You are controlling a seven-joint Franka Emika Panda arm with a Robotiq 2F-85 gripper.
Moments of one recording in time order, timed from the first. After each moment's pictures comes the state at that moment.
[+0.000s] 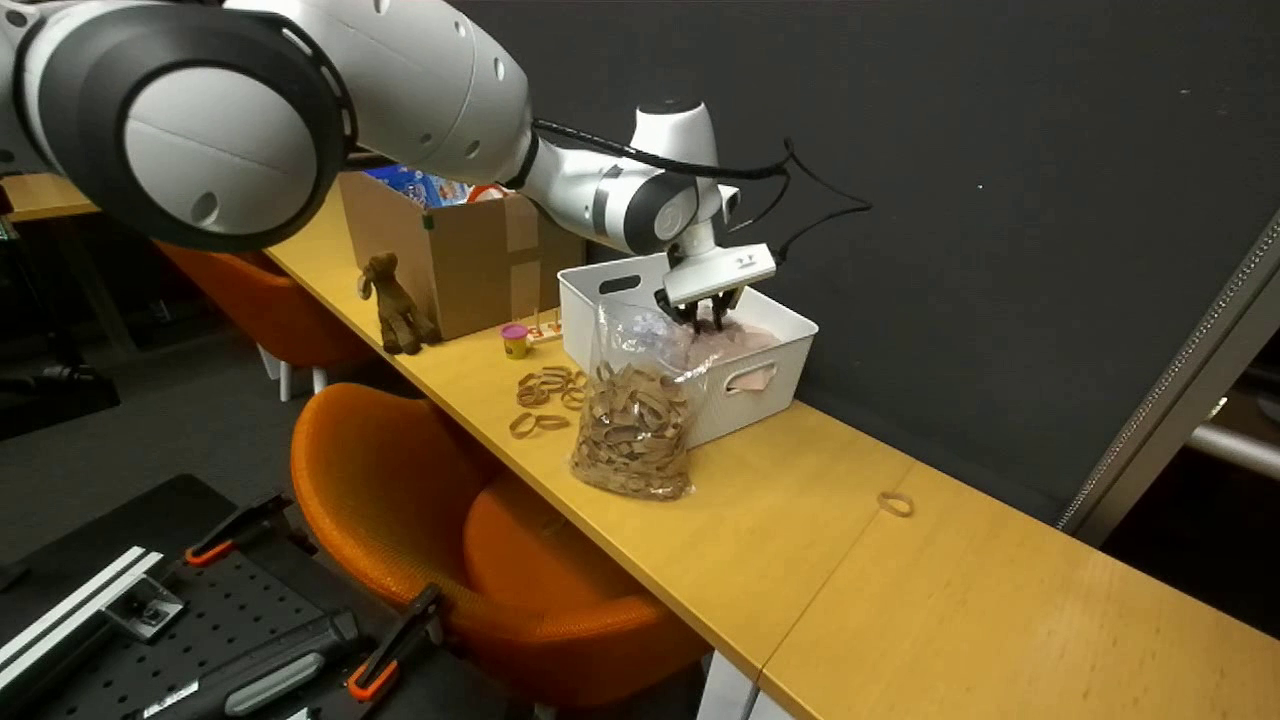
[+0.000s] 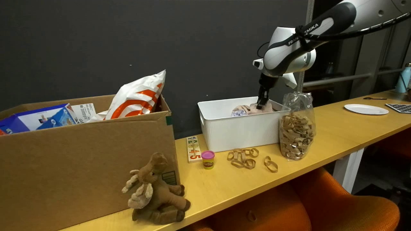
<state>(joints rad) -0.19 1.02 -0.03 -1.03 -0.01 2.47 -0.93</state>
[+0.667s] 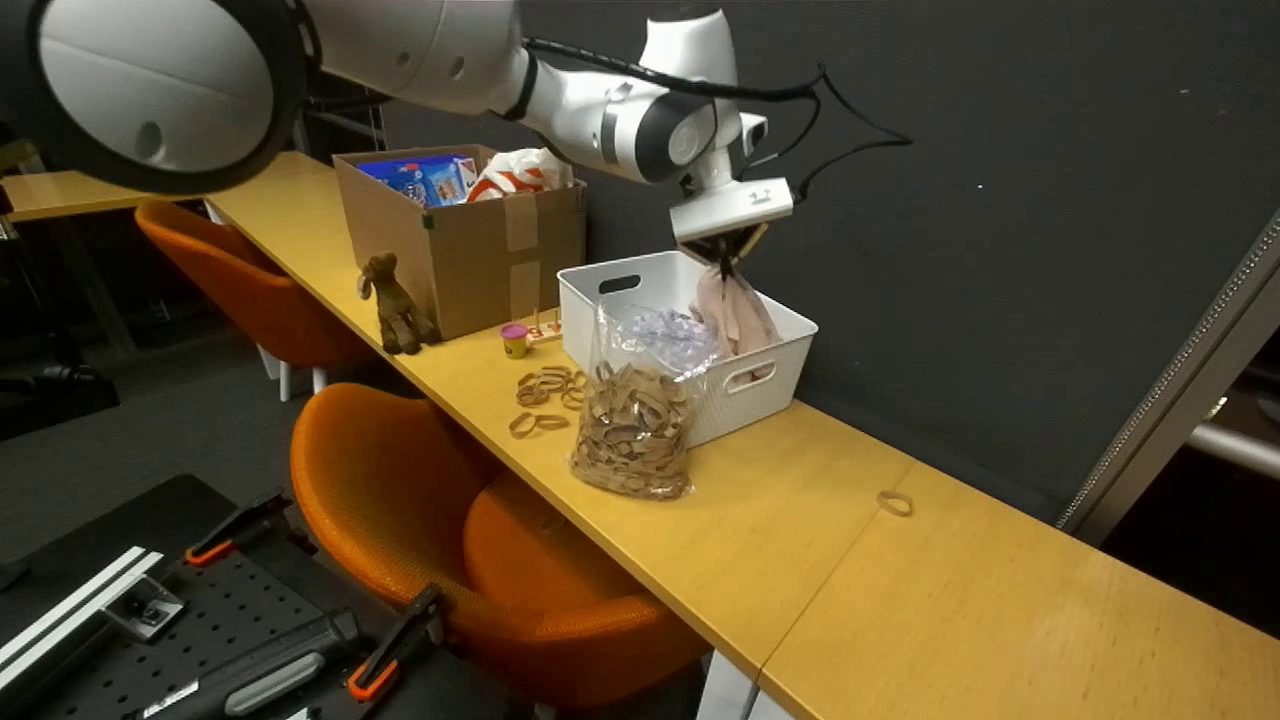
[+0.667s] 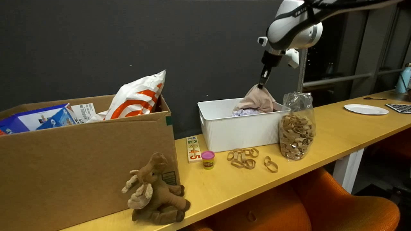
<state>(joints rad) -0.21 0.91 -0.02 -1.01 -0.01 2.40 -0.80</state>
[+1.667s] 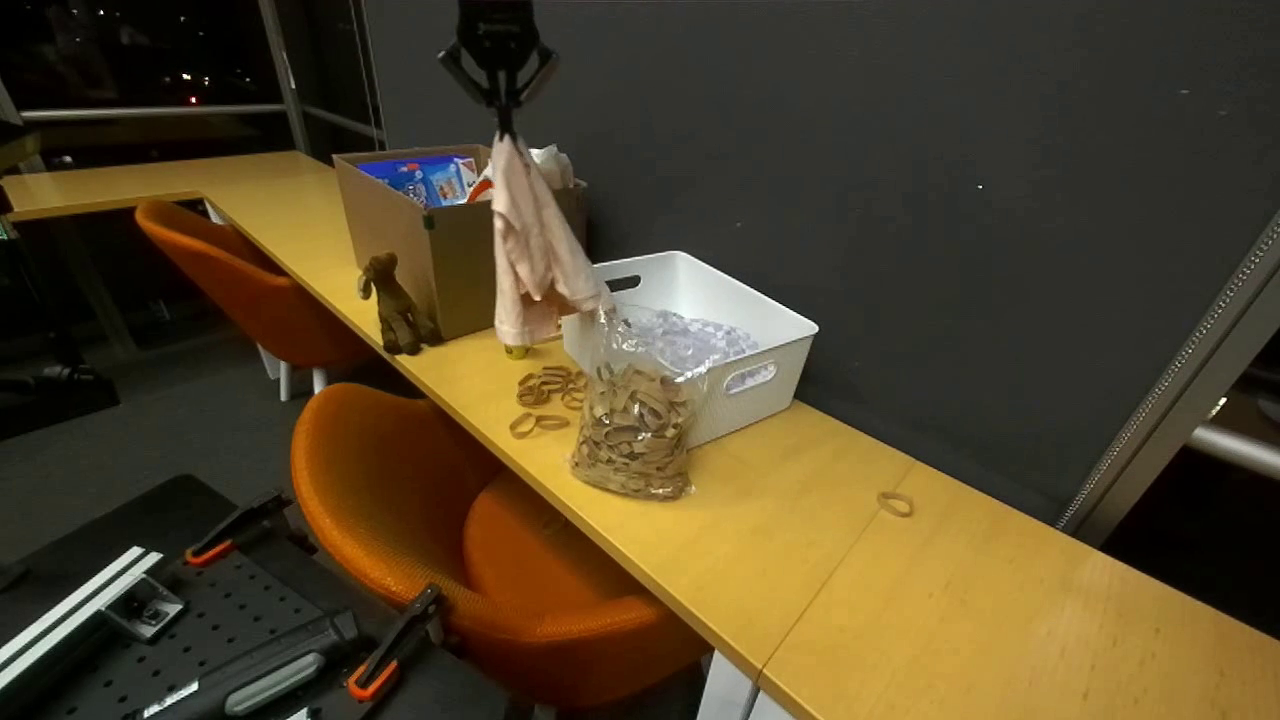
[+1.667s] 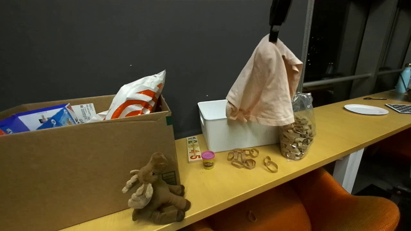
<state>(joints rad) -0.04 0.21 0.07 -1.54 0.05 1.87 -0.78</state>
